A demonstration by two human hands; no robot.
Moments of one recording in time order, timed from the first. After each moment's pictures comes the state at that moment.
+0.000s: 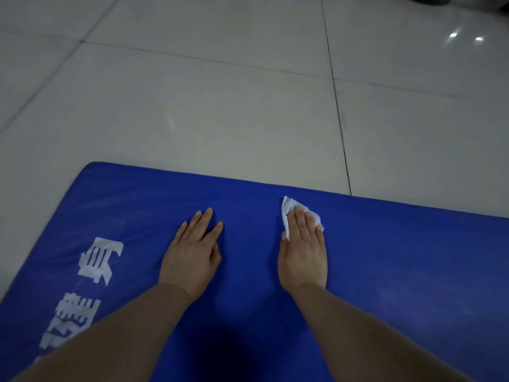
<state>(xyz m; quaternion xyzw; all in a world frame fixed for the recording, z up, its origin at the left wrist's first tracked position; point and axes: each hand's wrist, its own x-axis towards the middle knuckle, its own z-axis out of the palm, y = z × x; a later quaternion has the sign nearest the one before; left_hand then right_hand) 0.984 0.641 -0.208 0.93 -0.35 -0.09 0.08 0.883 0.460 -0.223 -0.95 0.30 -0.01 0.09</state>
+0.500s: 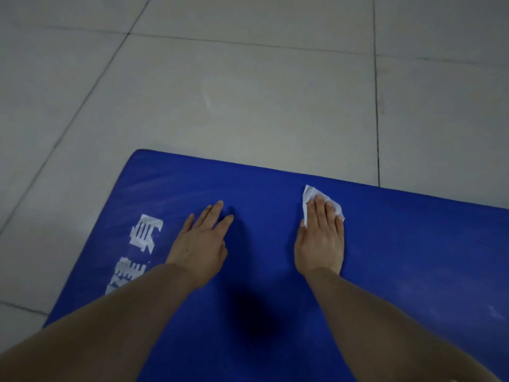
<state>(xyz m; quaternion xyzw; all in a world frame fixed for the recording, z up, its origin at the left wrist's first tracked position) 0.977 0.657 -0.144 0.92 -0.30 -0.23 -0.05 0.884 0.457 -0.221 -0.95 0.30 0.01 0.12</state>
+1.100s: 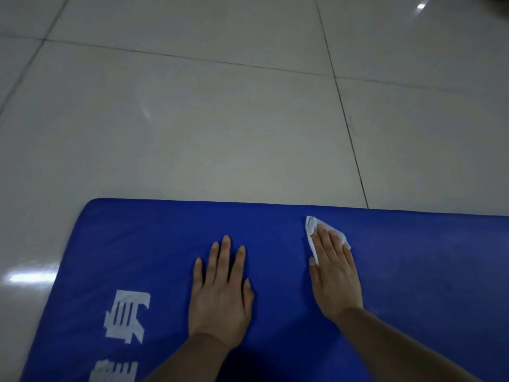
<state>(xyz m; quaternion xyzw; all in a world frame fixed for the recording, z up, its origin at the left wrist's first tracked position) 0.996 0.651 -0.221 0.92 -0.36 -0.12 0.08 0.883 0.456 -0.220 -0.95 0.30 0.03 0.08</state>
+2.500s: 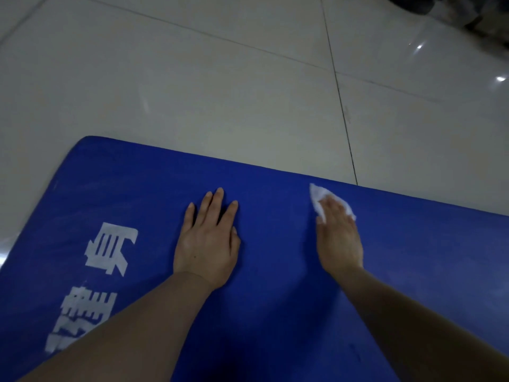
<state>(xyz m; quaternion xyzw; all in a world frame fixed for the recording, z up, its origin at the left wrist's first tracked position) 0.995 0.651 -0.220 0.93 -0.35 -0.09 0.11 0.877 0.442 -0.204 -0.93 0.35 0.01 0.09</state>
